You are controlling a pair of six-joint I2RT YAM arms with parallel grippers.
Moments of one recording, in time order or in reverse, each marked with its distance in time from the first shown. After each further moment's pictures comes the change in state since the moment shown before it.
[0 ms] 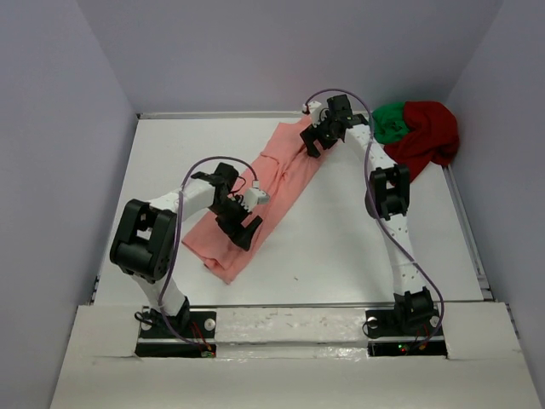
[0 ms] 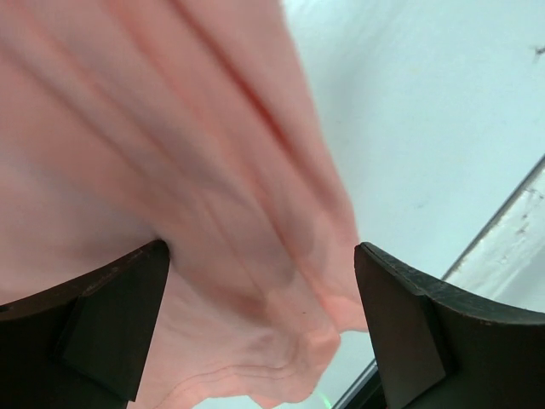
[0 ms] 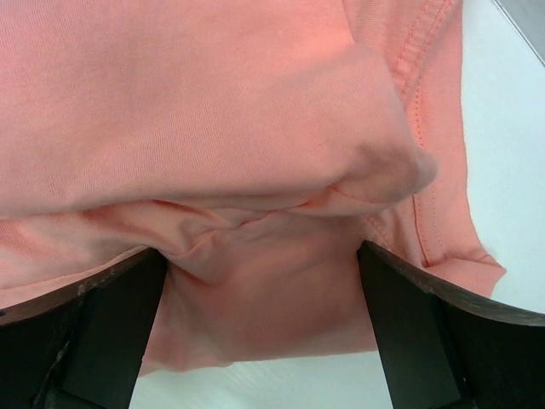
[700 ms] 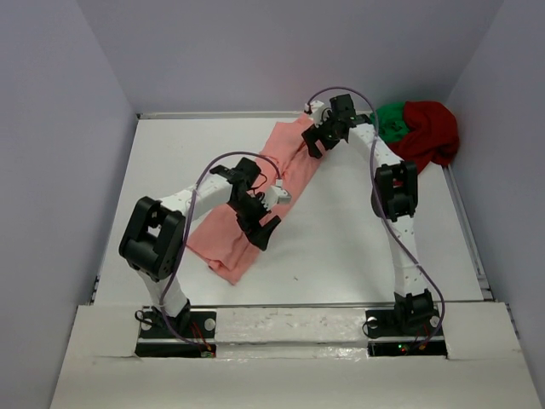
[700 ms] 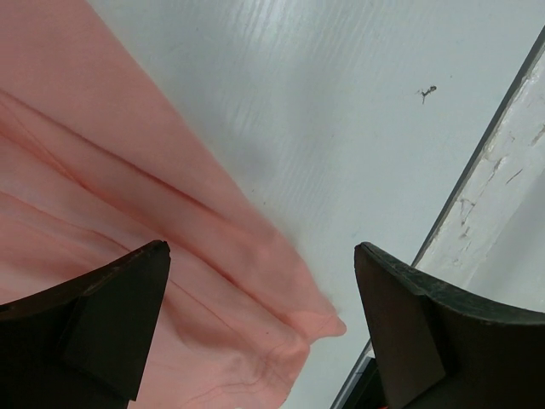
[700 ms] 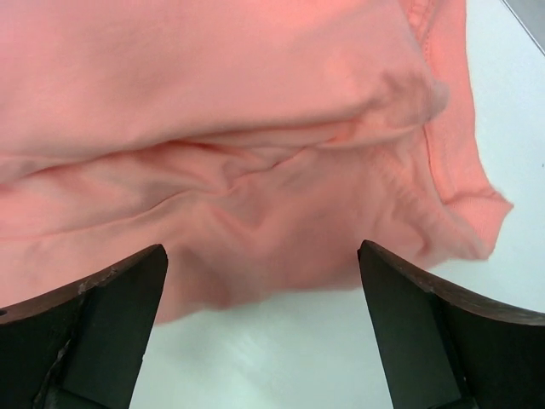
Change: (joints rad) left arm -0.179 0.045 0.143 -0.078 0.078 -0.002; right arm 0.000 -0.120 -0.184 0.072 -0.016 0.008
